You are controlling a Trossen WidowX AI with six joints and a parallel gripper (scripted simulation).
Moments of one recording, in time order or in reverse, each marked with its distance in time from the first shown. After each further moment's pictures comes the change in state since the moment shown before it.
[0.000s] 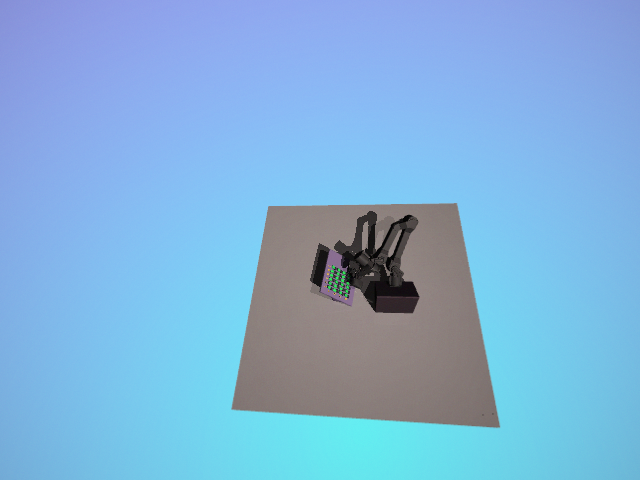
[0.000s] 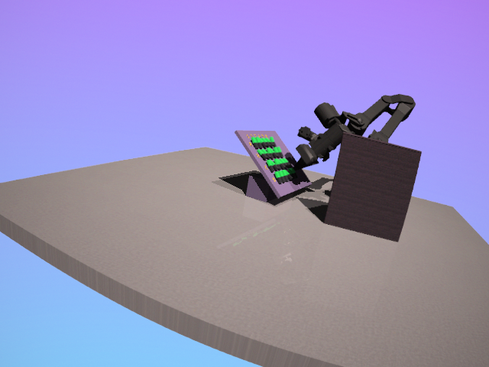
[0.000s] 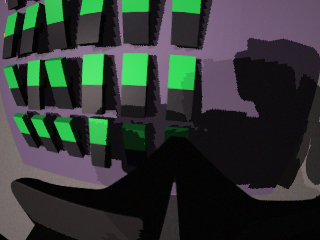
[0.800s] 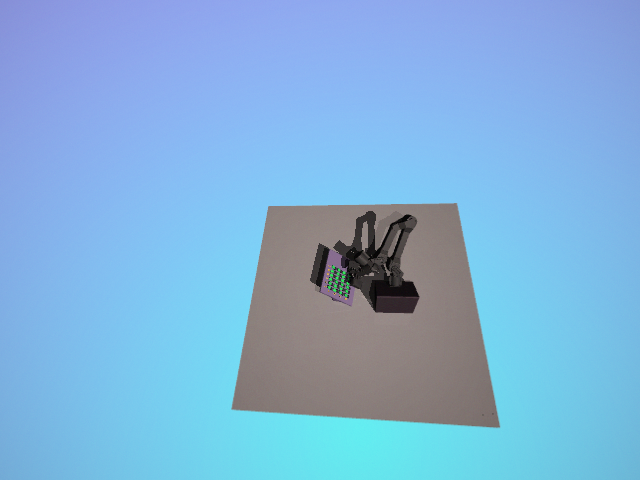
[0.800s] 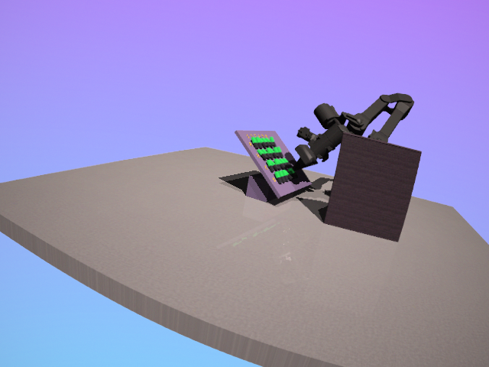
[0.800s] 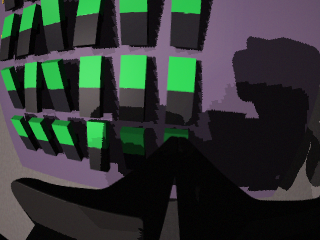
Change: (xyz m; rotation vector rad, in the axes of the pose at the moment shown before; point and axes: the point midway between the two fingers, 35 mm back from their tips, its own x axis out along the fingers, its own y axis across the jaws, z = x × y) arm 0.003 0.000 0.001 0.002 -0.002 0.000
